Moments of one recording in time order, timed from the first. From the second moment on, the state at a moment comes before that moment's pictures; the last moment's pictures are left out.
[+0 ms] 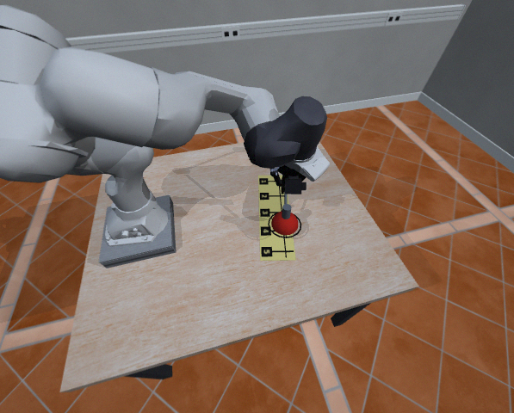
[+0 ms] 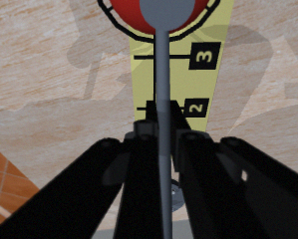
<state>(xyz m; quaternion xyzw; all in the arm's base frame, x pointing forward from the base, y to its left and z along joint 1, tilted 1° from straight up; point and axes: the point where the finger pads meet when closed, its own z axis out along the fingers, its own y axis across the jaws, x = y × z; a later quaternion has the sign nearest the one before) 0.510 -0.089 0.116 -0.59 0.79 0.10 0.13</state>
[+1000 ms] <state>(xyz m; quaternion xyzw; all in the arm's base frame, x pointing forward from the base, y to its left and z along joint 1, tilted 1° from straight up) 0.511 -0.087 0.116 -0.59 0.79 0.10 0.13</state>
